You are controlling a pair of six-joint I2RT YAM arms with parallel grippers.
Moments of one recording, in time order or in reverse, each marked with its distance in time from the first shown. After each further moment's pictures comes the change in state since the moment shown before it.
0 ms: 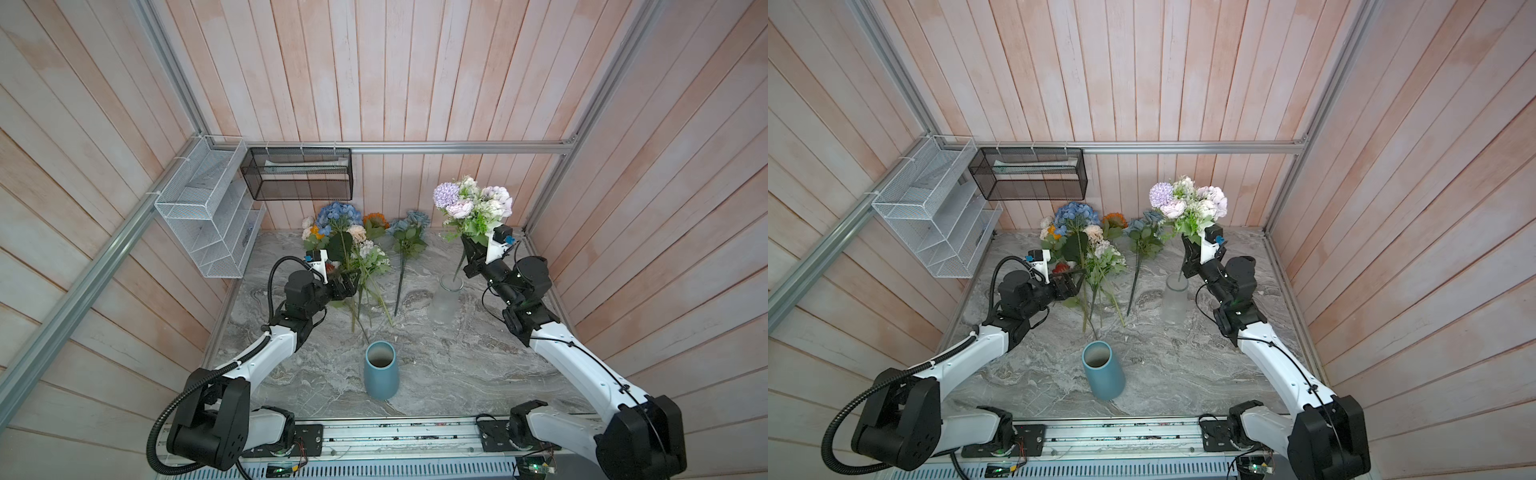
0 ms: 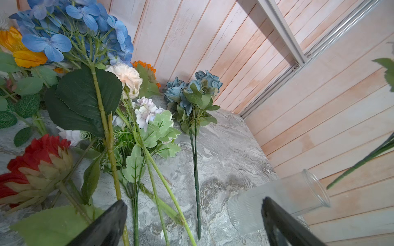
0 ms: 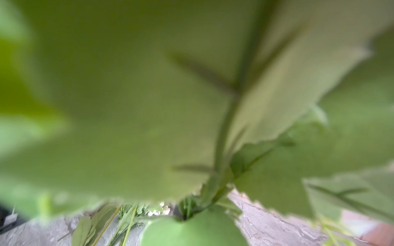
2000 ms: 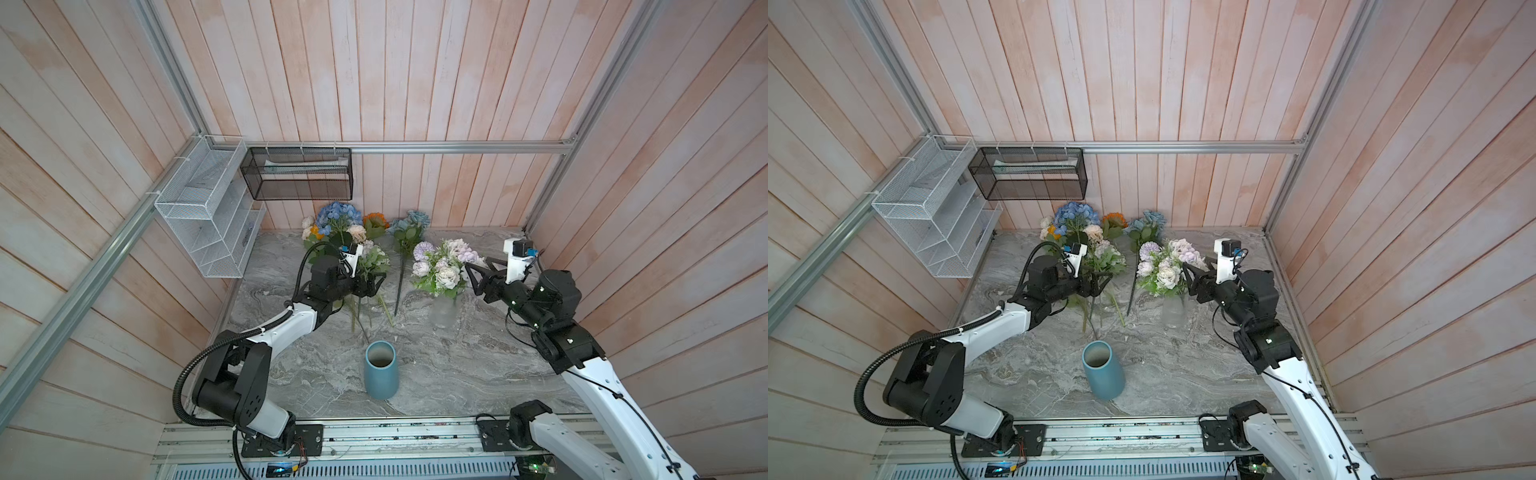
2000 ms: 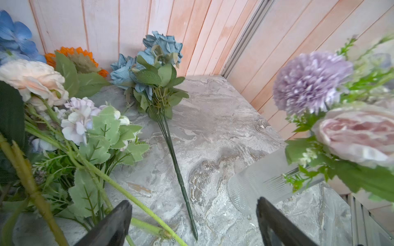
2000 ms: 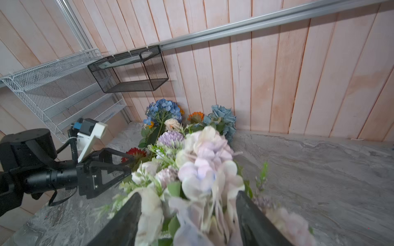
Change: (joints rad) left arm -0.124 0.237 0.228 -0.113 0.116 0.272; right arm 0.000 -0.318 0.121 -0.682 0.047 0.183
